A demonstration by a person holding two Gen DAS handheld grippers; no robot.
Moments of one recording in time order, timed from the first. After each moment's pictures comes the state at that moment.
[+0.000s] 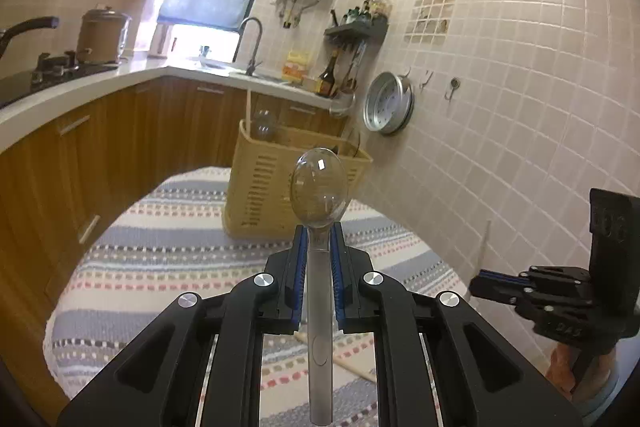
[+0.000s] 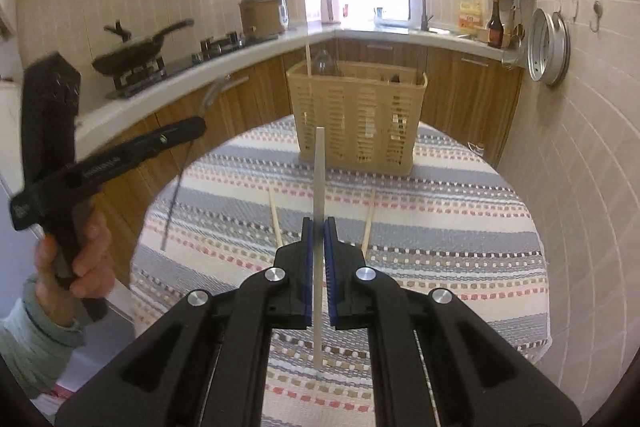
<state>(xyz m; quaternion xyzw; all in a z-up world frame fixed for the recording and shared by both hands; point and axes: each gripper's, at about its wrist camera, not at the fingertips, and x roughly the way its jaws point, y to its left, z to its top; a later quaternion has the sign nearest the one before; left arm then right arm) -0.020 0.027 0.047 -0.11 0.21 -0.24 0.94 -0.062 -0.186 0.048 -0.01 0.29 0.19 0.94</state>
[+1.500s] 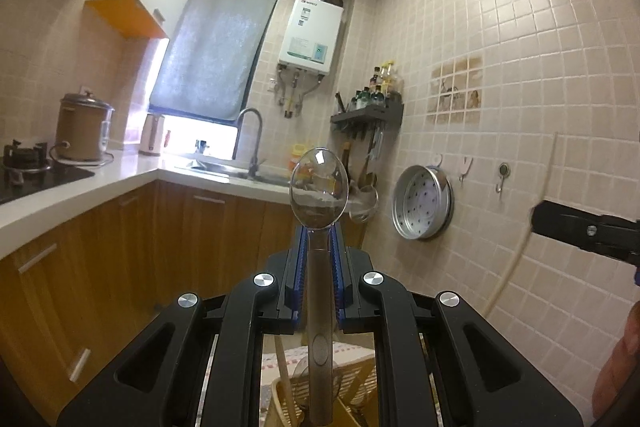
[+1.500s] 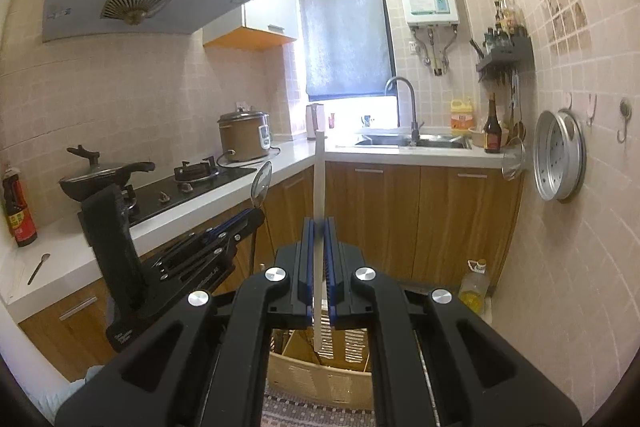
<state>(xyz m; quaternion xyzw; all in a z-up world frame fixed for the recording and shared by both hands) 0.193 0.011 0.105 -0.10 0.05 -0.22 0.97 0.138 -0.168 0.163 0.03 0.13 0.17 0.98</state>
